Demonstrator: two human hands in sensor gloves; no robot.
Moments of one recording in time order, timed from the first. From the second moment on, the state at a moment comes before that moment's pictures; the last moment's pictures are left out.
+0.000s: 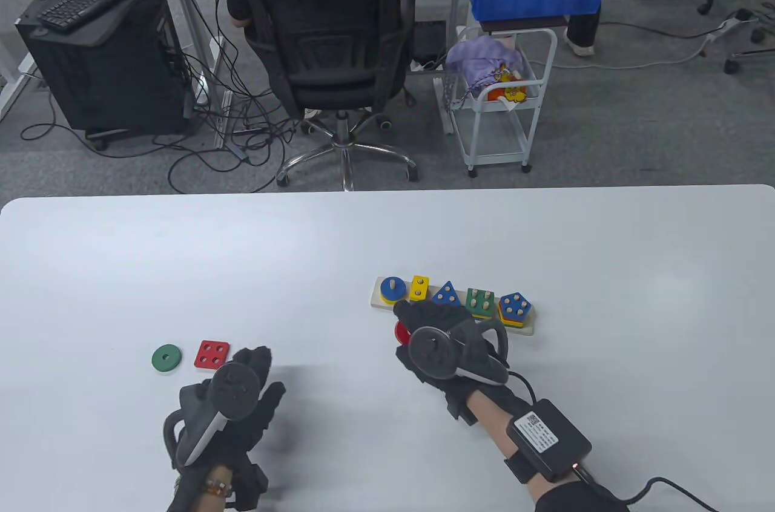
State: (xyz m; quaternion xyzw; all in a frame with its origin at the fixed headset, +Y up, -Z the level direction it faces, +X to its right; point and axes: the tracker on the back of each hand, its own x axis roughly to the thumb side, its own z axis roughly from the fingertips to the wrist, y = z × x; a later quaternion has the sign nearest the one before) left_hand -0.272 -0.719 -0.279 -0.05 0.10 0.08 0.99; right_hand 0.050 -0.683 -0.359 0.22 -0.08 0.97 0.06
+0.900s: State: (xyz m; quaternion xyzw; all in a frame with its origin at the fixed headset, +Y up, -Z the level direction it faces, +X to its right) left_hand -0.348 -0.717 -0.275 -0.05 0.23 0.11 0.97; right_hand 0.012 -0.733 -0.455 0.11 -0.03 0.99 -0.01
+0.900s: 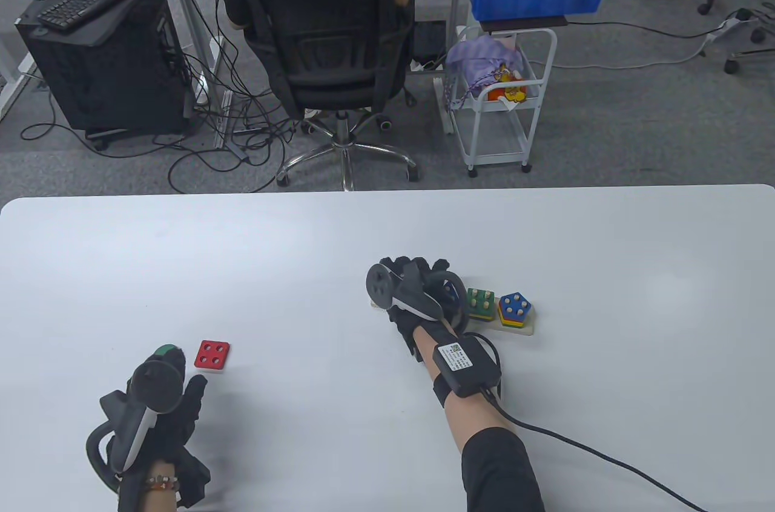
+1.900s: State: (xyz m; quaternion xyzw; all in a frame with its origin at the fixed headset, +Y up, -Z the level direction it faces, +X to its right) left_hand -0.322 -0.724 -0.291 -0.11 0.16 0.13 0.97; right_hand 0.151 -0.718 -0.264 0.19 -0.04 0.98 0.09
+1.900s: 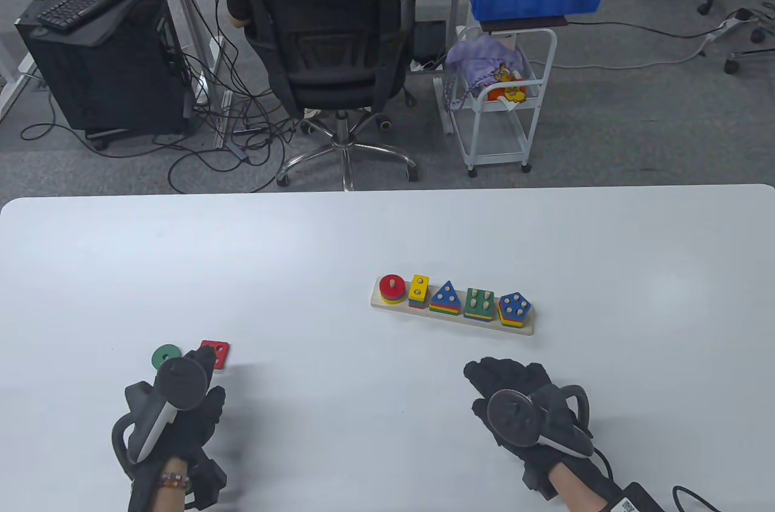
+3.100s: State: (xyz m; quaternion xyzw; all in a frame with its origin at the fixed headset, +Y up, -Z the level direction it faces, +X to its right) left_hand -0.274 -0.752 -0.385 -0.24 0.17 -0.25 0.92; right_hand 0.134 -0.724 -0.252 0.25 0.04 0.97 0.07
